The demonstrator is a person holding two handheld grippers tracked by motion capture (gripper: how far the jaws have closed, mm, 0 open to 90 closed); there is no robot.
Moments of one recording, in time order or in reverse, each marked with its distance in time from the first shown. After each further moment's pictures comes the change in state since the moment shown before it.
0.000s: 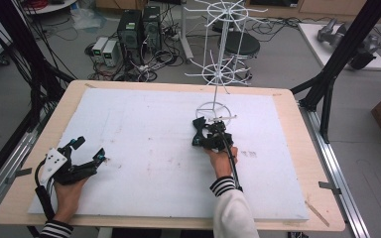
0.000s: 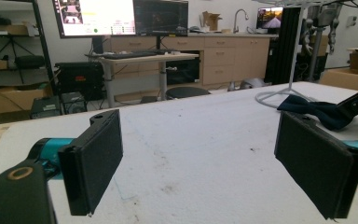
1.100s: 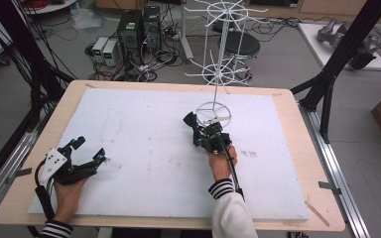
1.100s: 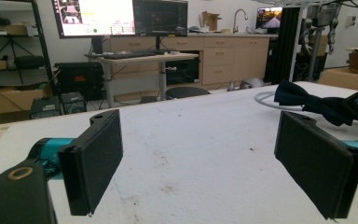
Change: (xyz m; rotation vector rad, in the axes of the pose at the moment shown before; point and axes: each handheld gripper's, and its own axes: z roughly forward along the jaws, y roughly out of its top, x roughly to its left) left arm 0.000 0.000 0.000 0.000 -0.002 0.000; right arm 0.014 0.001 -0.009 -0.009 -0.026 -0.138
